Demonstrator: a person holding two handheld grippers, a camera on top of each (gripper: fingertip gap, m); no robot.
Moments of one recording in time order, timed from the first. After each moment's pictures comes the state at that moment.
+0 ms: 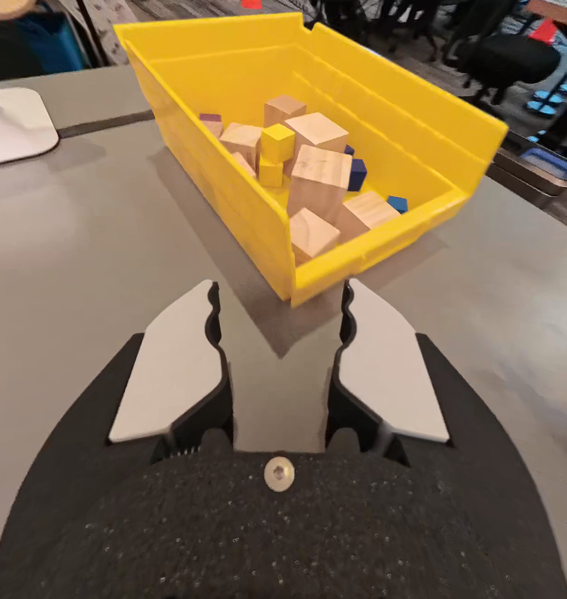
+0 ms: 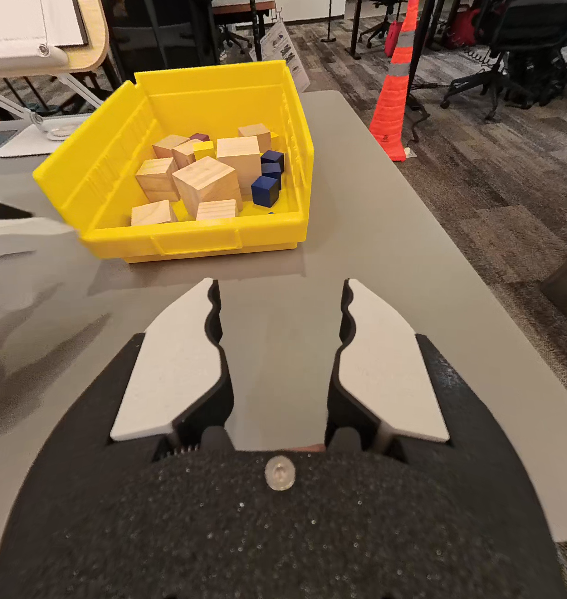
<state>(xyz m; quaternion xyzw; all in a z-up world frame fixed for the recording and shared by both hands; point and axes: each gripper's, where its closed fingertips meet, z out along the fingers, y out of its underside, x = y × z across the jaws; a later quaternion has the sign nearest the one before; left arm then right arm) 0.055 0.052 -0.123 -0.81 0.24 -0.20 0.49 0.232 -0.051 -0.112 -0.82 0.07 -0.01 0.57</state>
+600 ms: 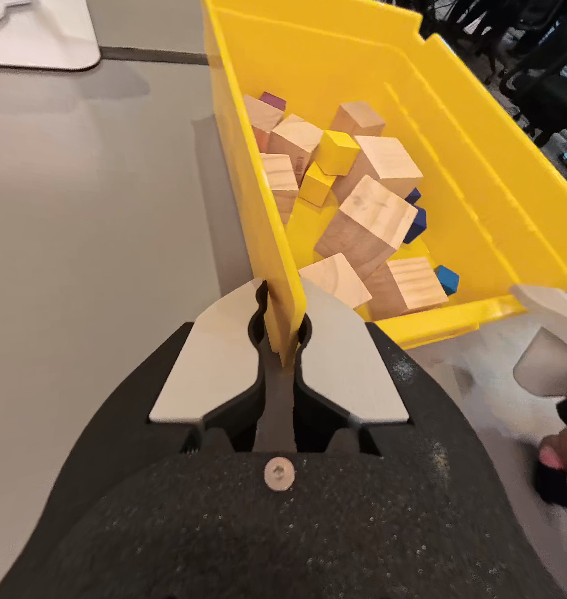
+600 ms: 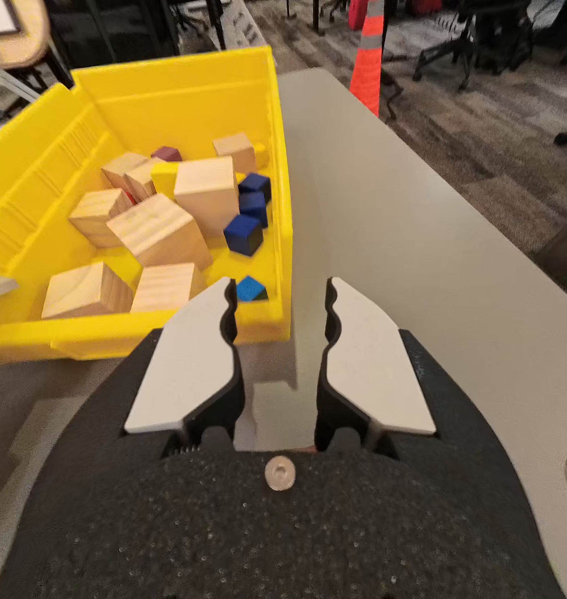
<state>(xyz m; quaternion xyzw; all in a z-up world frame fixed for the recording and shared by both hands) 0.031 0.074 -0.140 -0.86 0.13 -0.21 0.45 0.209 0.013 -0.131 -0.83 0.12 -0.03 0.55</state>
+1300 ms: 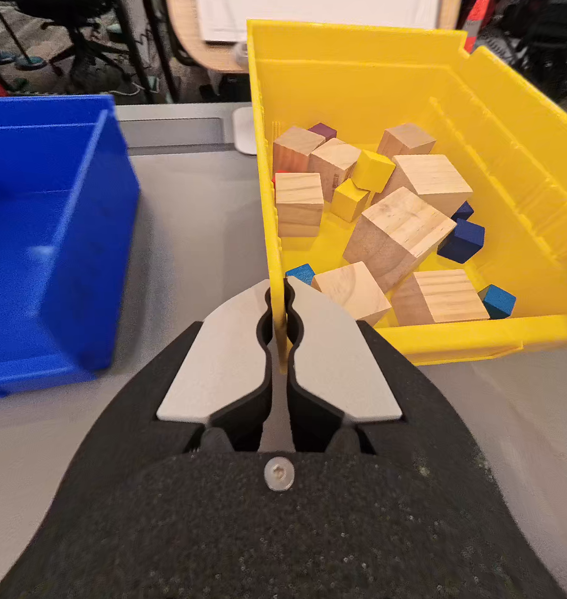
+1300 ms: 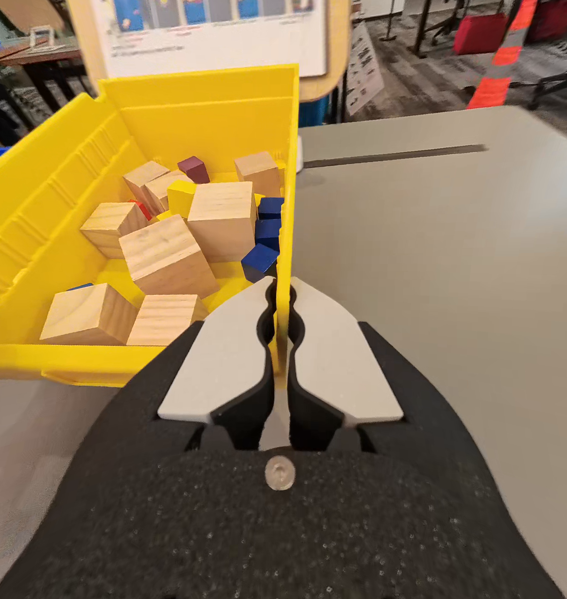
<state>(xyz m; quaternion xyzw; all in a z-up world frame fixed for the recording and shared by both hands) -0.241 0.051 -0.081 -0.84 0.07 -0.06 0.53 -0.050 0.042 -0.077 -0.82 0.03 0.04 0.57</state>
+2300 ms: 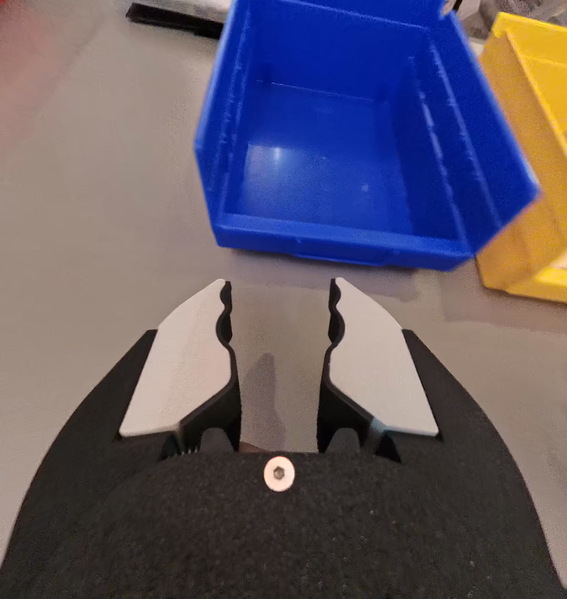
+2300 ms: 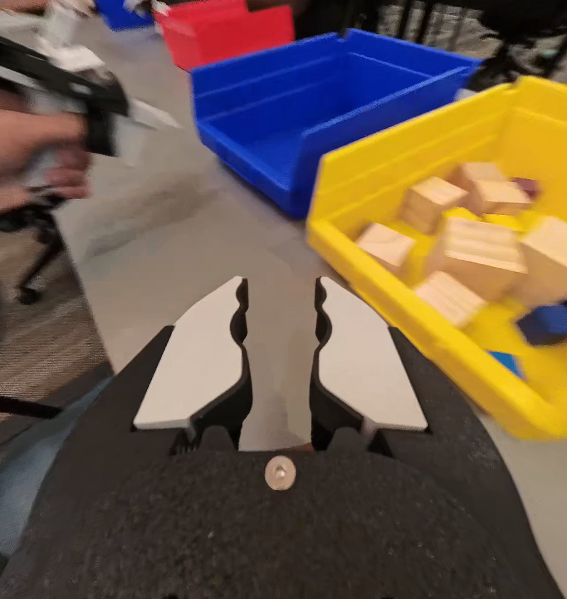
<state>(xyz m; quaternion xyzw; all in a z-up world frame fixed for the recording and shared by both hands) -0.533 -0.003 -0.118 -0.88 -0.05 -0.04 0.47 -0.279 -0.047 -0.104 -0.75 -0.36 0.25 0.49</state>
